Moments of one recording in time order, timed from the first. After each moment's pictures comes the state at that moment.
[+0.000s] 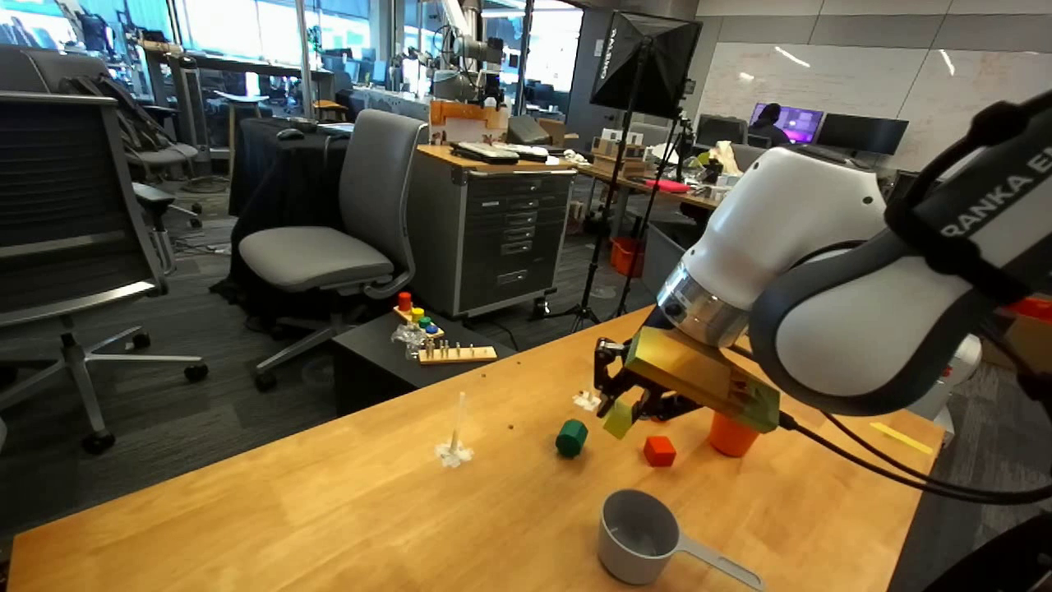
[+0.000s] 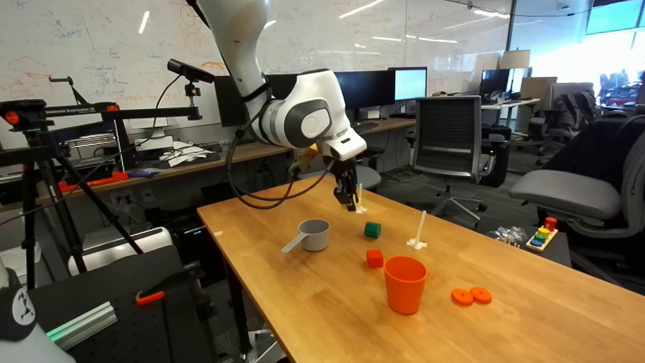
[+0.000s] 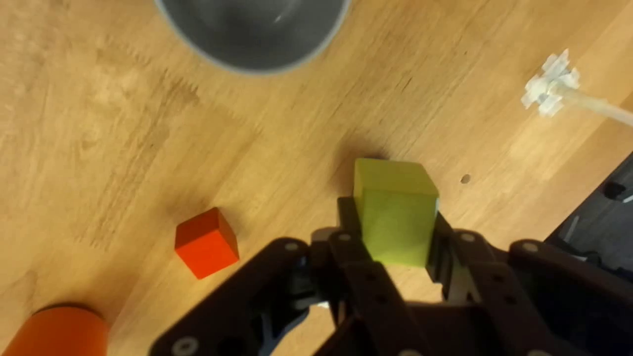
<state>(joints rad) 0.46 0.58 -0.15 -2.15 0.15 3.04 1.08</state>
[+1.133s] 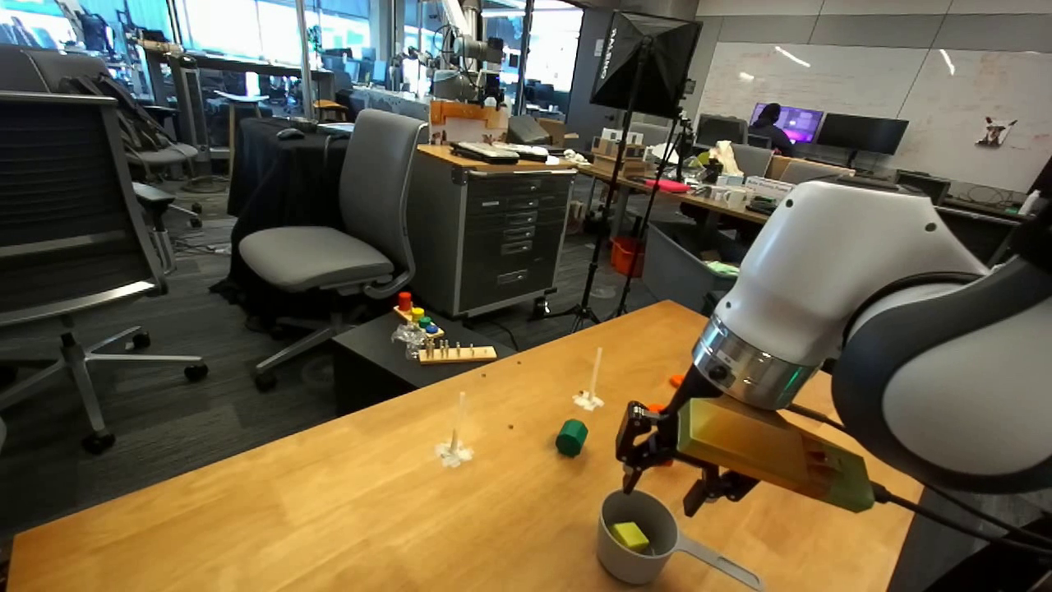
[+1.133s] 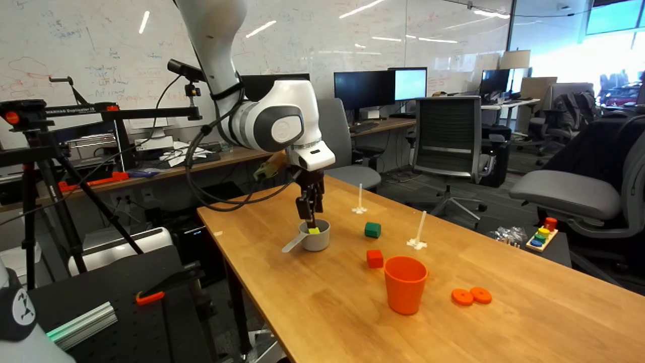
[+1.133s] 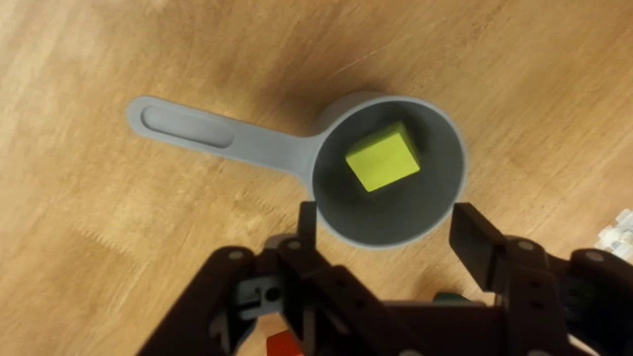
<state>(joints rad) 0.44 0.50 -0.05 -2.31 0.15 2.97 1.08</state>
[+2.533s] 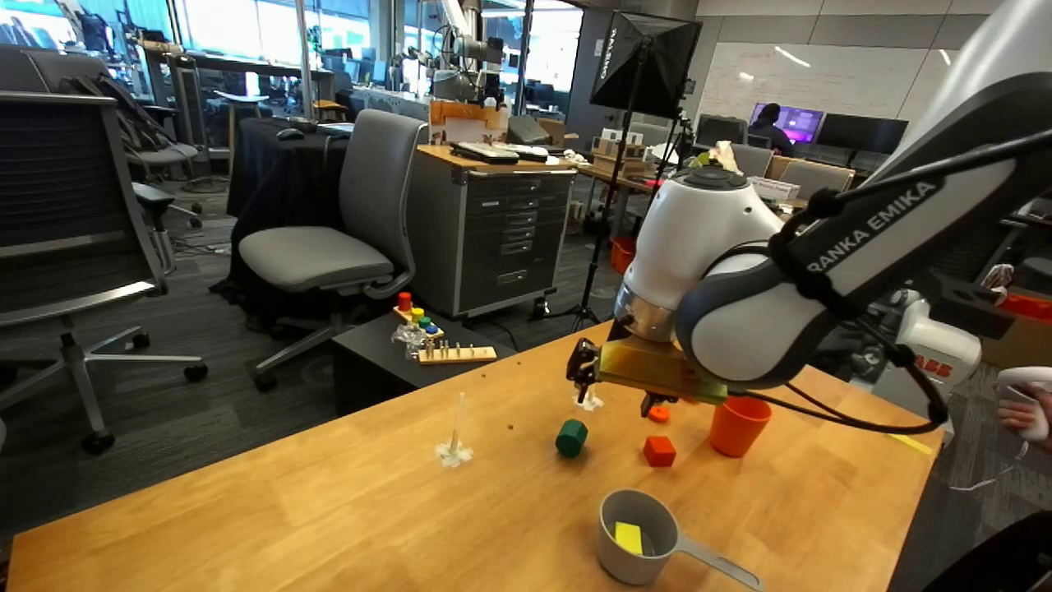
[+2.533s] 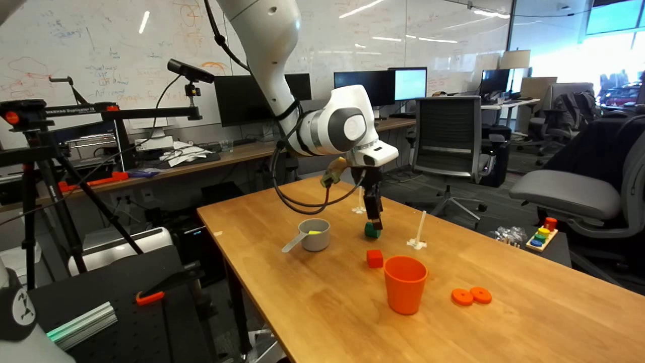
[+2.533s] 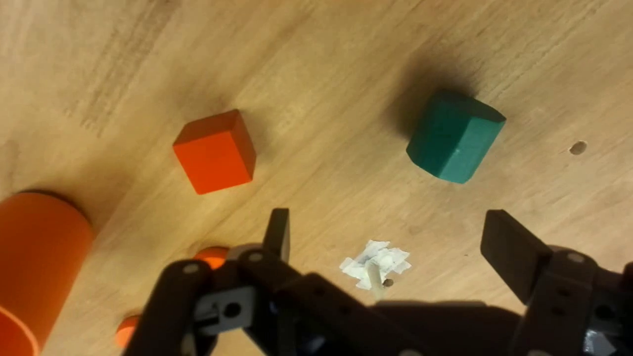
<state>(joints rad) 0.44 0.78 -0.25 -1.86 -0.03 2.78 1.09</state>
